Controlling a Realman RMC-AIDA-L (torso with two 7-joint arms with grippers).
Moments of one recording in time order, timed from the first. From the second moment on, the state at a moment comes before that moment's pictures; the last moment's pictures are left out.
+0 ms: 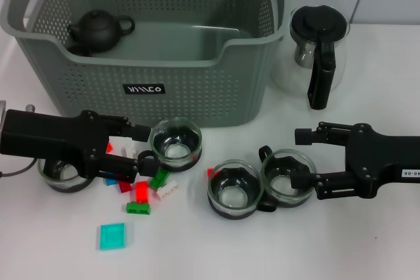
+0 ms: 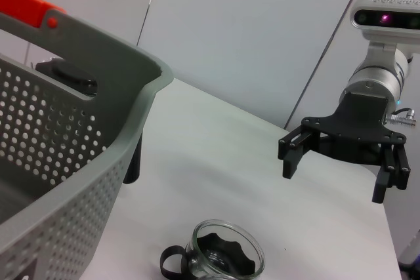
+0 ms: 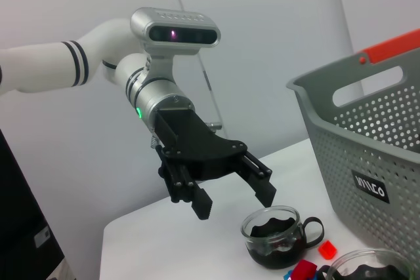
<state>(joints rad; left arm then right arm) -0.54 -2.03 0.63 0.88 2.17 1.89 -1.62 0.49 2.09 -0.75 -0.76 -1.97 -1.79 1.46</state>
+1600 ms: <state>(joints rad) -0.53 -1.98 0.53 0.88 2.16 2.02 -1.65 0.57 1.94 -0.71 -0.74 -2.18 -1.86 2.01</state>
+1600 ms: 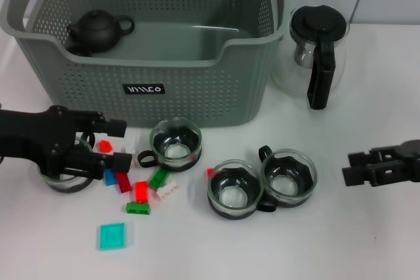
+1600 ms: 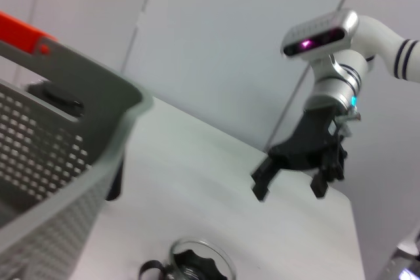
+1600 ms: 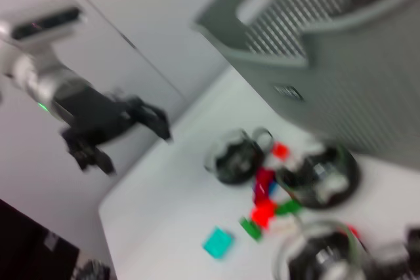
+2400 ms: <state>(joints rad) -0.52 -1.99 0.50 0.88 2.15 1.99 -1.64 0.83 1.98 -0.80 -0.86 -2.56 -1.80 2.34</state>
